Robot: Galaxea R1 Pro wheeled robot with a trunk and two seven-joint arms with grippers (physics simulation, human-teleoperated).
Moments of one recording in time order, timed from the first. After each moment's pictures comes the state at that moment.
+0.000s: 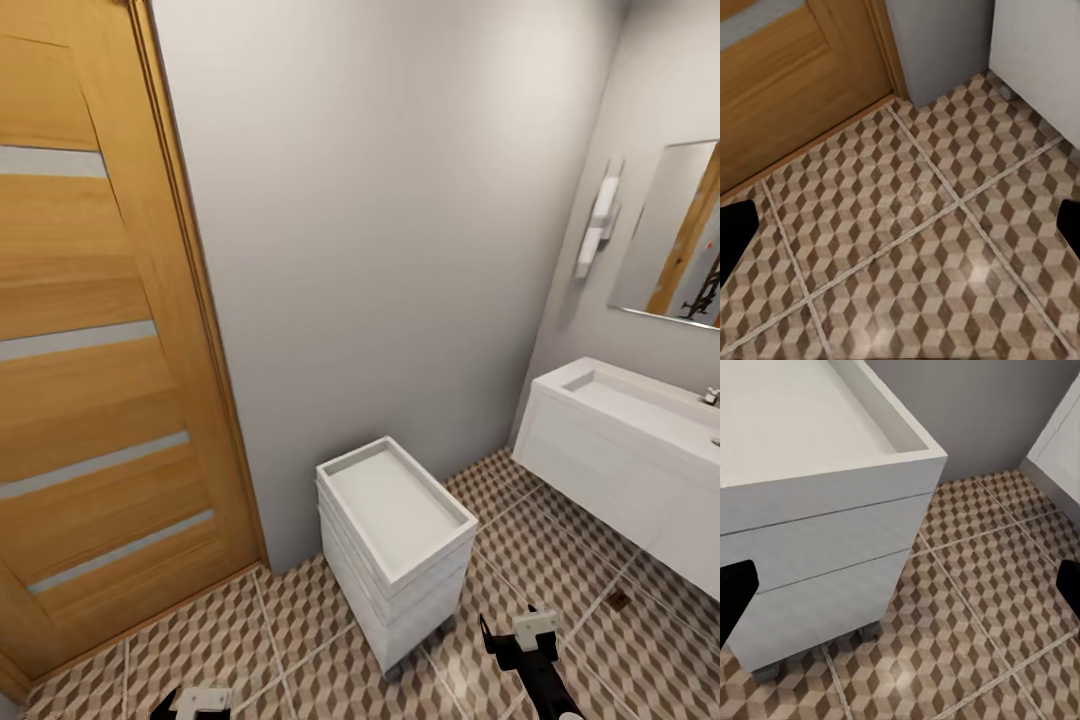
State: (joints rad) left arm -0.44 0.03 -0.20 0.08 0.07 -0.59 0.18; right arm -0.52 -0.09 0.14 -0.02 0.07 -0.71 -0.10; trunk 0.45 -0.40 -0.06
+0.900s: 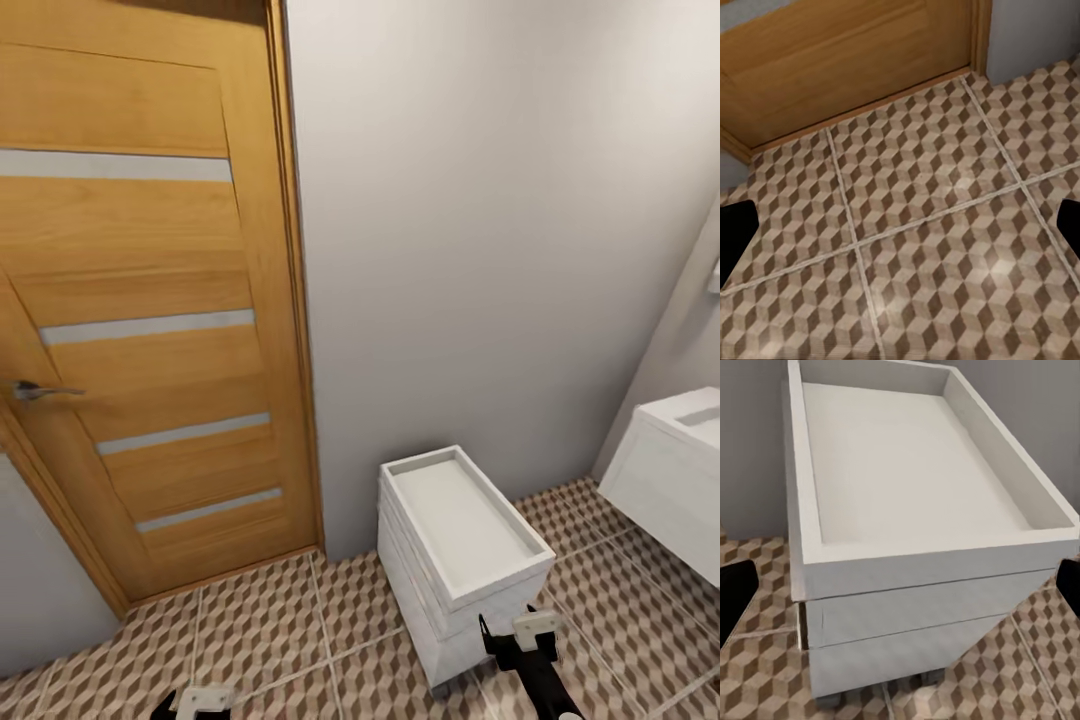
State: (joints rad) left arm -0.44 0.03 -0.20 0.08 0.07 -0.59 0.18; right arm -0.52 -0.09 0.14 -0.02 0.07 -0.71 -0.10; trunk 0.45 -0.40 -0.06
